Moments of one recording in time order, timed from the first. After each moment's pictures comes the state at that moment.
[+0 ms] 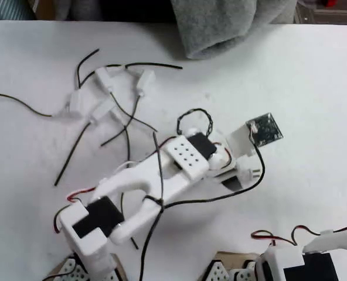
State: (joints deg) left arm 44.5 13.9 8.4 50.7 -18.7; right arm 78.3 -12.8 -23.8 66.1 26.1
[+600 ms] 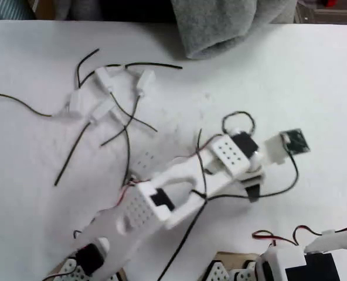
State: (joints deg) left arm 50.5 53.2 -45.0 76.3 -18.6; right arm 78.3 -12.3 -23.8 66.4 25.9
